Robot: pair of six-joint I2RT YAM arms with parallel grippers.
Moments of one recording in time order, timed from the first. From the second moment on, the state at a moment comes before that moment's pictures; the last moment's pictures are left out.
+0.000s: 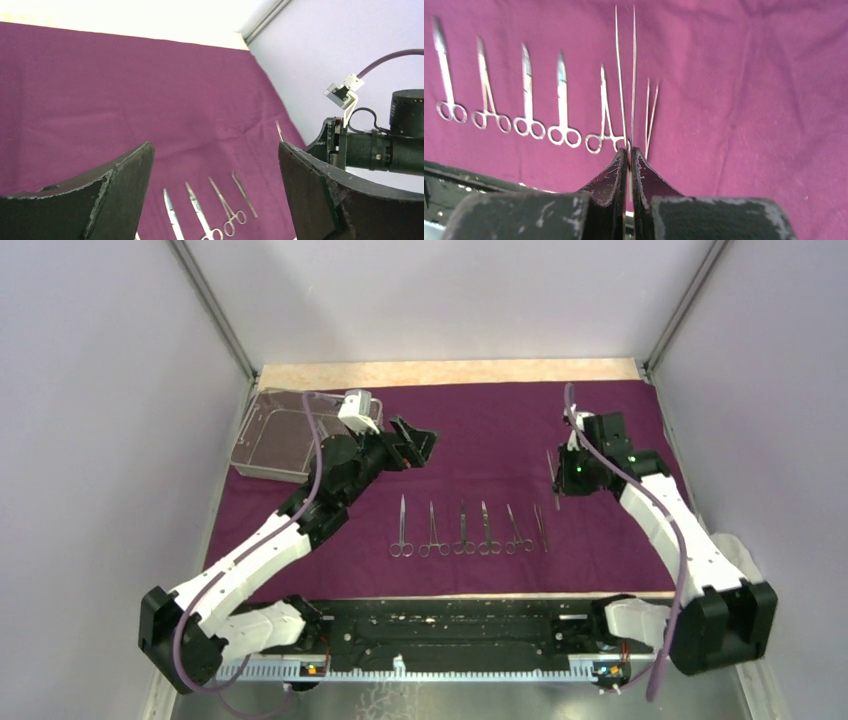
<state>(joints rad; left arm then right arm) -0.67 1.07 0.87 0.16 -0.09 -0.64 0.23 1.15 1.03 -0.79 -0.13 0.17</state>
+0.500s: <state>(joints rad) -0.38 1.09 0.87 0.10 0.05 -0.56 0.17 1.52 1.03 -0.95 -0.13 0.18</state>
